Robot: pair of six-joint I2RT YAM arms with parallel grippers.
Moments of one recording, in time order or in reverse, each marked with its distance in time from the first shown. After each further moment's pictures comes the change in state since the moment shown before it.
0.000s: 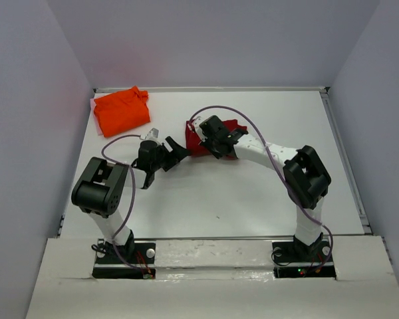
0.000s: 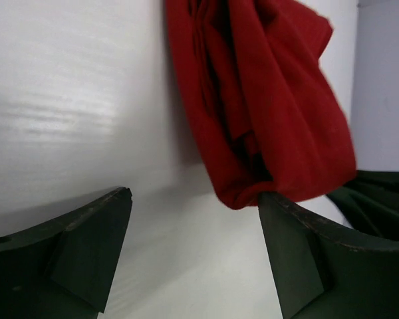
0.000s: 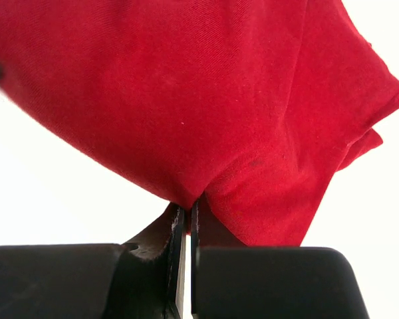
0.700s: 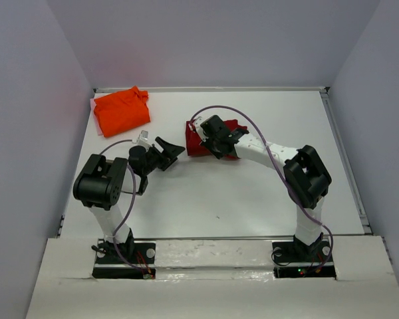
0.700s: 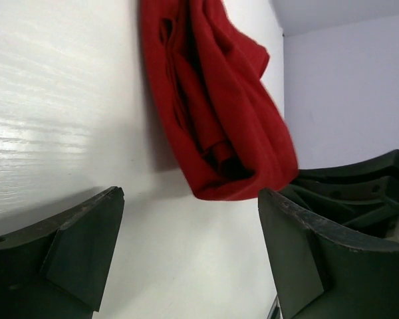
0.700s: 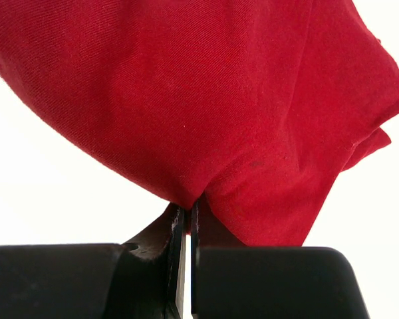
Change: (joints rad) left arm 0.104 0.159 -0.081 0.439 0.183 -0.187; right arm -0.011 -0.001 -0.003 -0.008 -0.022 0.003
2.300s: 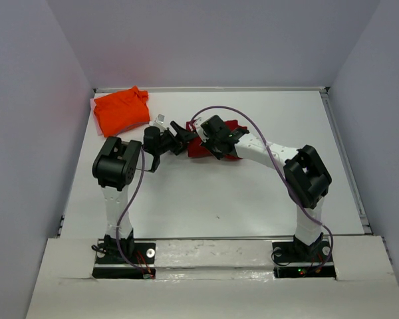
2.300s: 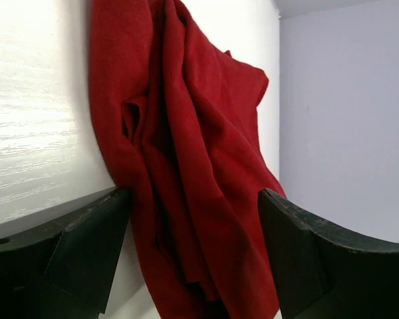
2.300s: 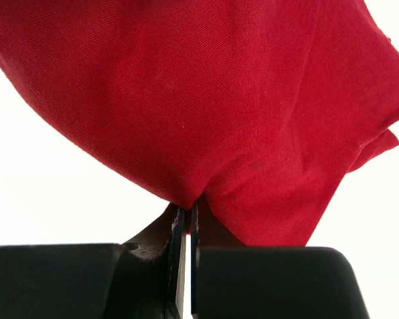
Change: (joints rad) left arm -0.036 0.267 0.397 -0.124 0.080 -0.036; right arm -0.001 0.000 0.000 -0.015 -0.023 0.000
